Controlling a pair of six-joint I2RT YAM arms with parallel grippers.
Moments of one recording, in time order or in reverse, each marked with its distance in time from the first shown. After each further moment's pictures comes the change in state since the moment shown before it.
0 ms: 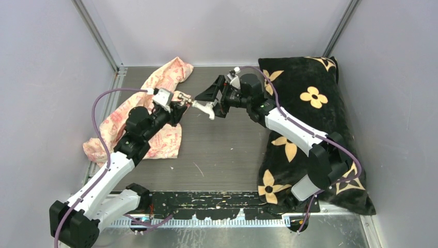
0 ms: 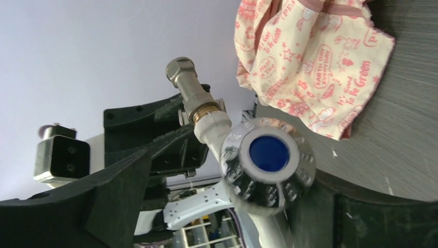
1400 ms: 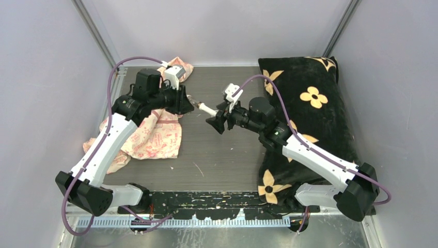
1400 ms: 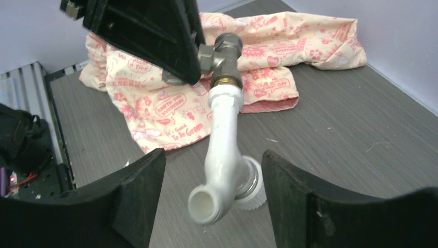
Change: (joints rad) left arm 0.006 0.368 0.690 -0.871 0.190 -0.146; right arm 0.192 -0.386 -0.235 -0.040 0.343 -1.302
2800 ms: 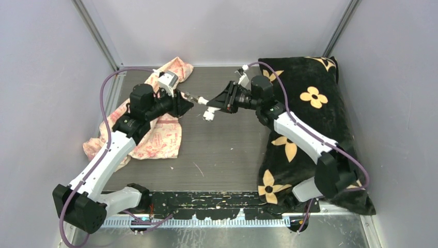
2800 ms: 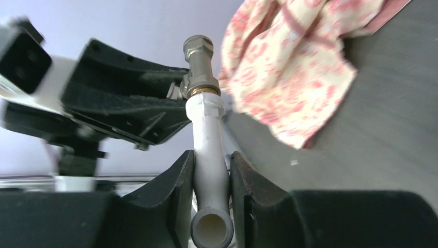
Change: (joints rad) left arm 0.020 -0.167 -0.348 0.471 0.009 0.011; right arm -0.226 0.245 0.160 -0.010 -0.310 0.949
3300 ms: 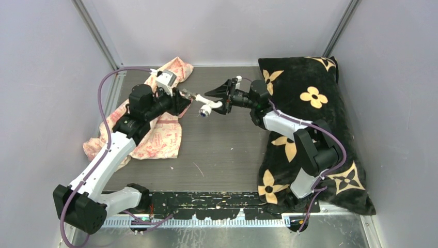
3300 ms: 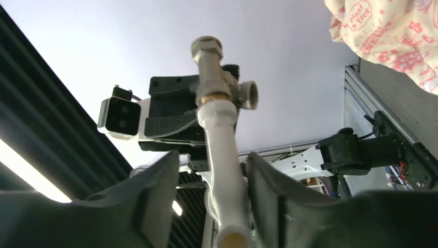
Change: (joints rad) left arm 0.013 -0.005 -0.032 0.087 -0.078 0.030; right arm -0.075 0.277 -0.084 0.645 -0.330 0.940
